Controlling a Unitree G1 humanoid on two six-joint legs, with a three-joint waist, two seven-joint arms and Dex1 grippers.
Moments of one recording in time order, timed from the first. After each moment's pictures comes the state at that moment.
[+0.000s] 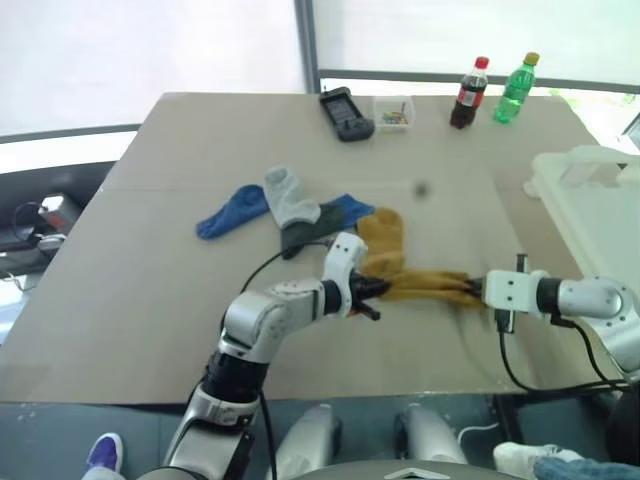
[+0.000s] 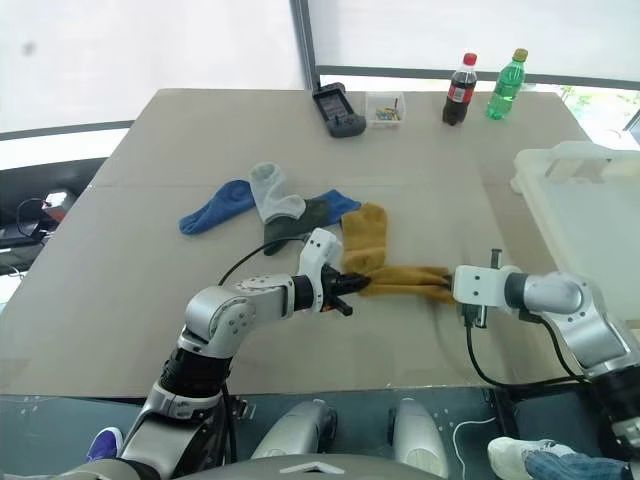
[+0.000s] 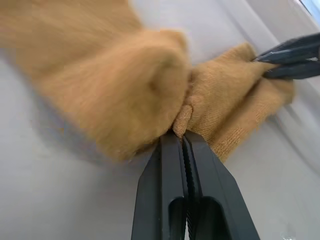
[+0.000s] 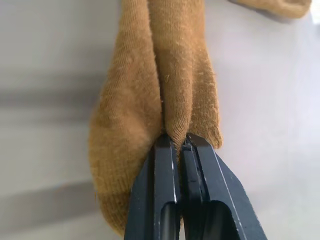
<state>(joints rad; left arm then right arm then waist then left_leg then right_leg) -0.41 0.22 -0.14 -0.18 -0.55 1.07 -0.34 -0.27 -0.85 0.19 0.10 -0.12 -0.19 0.90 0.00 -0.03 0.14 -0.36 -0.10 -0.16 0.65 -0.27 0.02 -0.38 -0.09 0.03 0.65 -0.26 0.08</state>
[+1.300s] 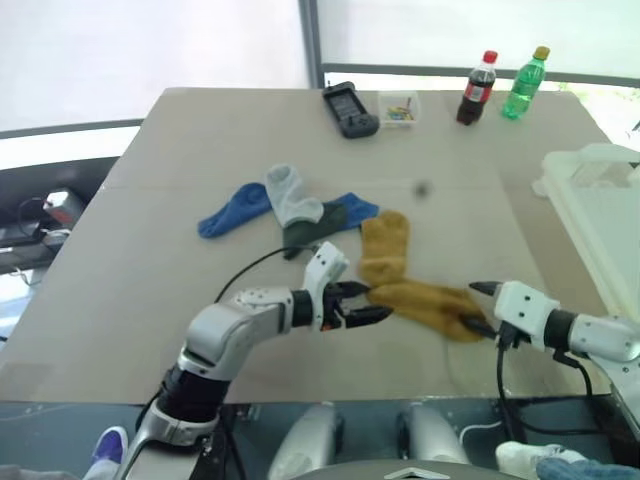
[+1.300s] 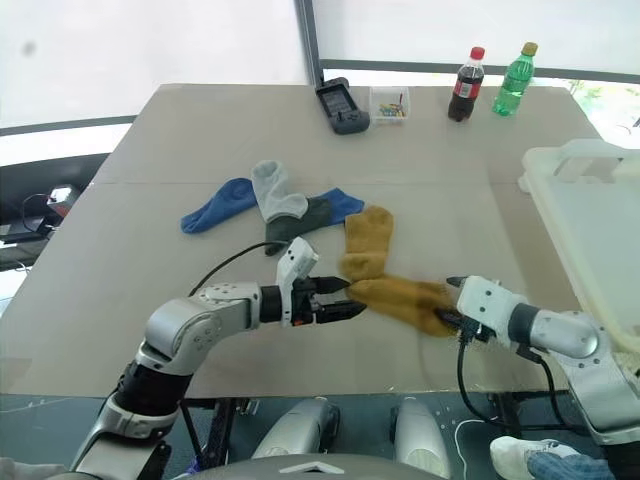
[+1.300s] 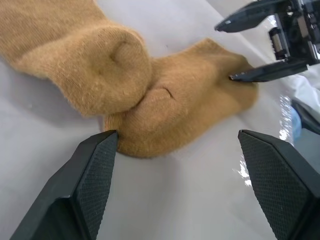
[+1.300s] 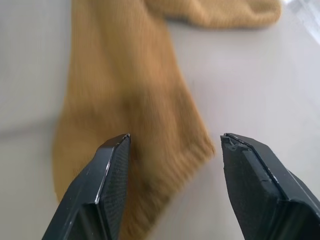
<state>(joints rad) -0.31 0.43 -0.19 -0.28 -0.62 0.99 -0.70 0.10 -0.76 -0.01 -0.38 0.11 0.20 0.83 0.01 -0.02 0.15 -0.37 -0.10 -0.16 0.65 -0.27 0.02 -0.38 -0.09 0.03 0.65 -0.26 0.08</state>
